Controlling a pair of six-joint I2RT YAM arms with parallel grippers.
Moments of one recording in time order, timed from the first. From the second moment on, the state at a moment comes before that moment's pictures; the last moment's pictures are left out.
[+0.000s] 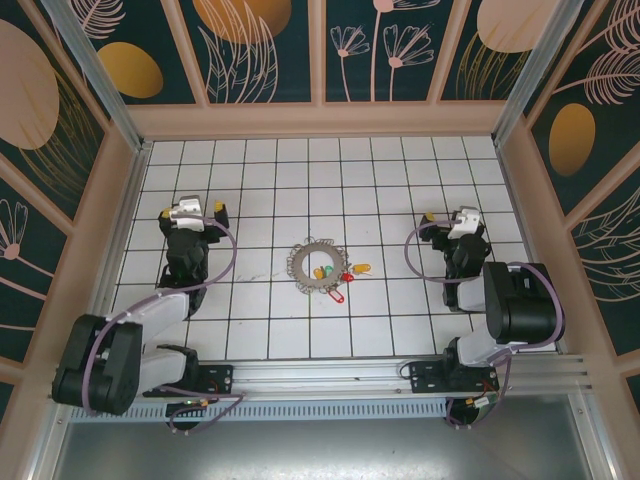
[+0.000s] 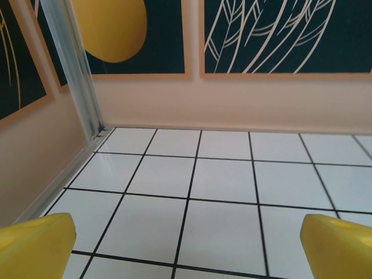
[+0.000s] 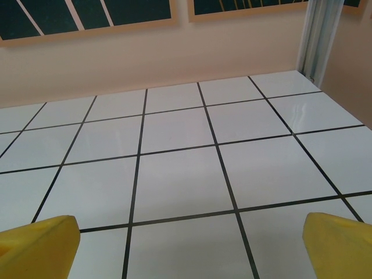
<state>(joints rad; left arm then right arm) -0.19 1.25 0.33 0.82 -0.34 0.00 -0.03 1.53 0.23 1.14 0.00 0.09</state>
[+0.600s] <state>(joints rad) -0.06 1.34 0.32 0.90 -0.17 0.02 -0.03 1.53 0.23 1.14 0.00 0.09</state>
